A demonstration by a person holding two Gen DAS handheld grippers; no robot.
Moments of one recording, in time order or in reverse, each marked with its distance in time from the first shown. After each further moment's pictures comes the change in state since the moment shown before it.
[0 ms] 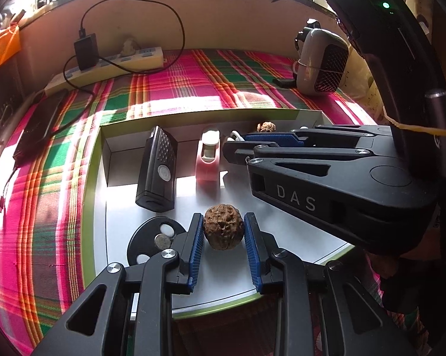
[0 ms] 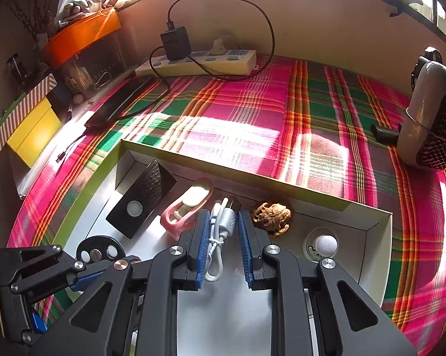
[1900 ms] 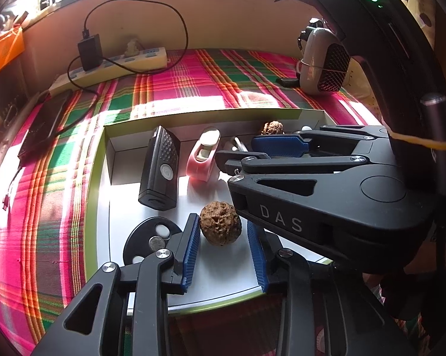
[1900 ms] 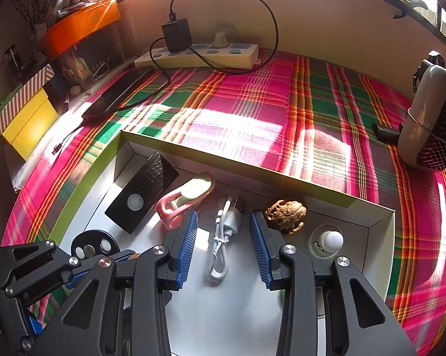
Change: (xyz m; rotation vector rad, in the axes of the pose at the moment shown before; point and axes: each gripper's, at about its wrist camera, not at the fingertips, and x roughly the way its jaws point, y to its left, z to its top) left arm -0.004 0.003 -0.003 -0.004 -0.004 0.011; right arm 0.002 0.009 0.001 -0.016 0.028 -0.028
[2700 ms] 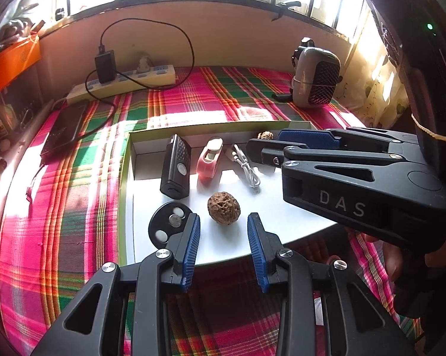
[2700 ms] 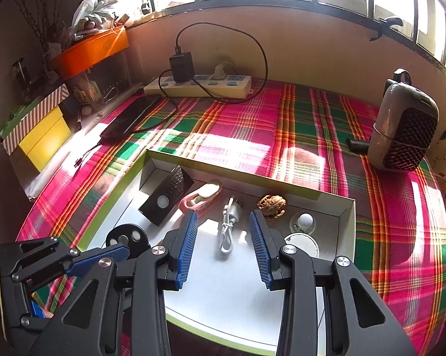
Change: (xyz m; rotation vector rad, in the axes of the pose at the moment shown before) left arm -0.040 -0.004 -0.015 0.000 -0.073 0.016; right arm -0.059 0.007 -0.016 0.020 -0.121 -0.024
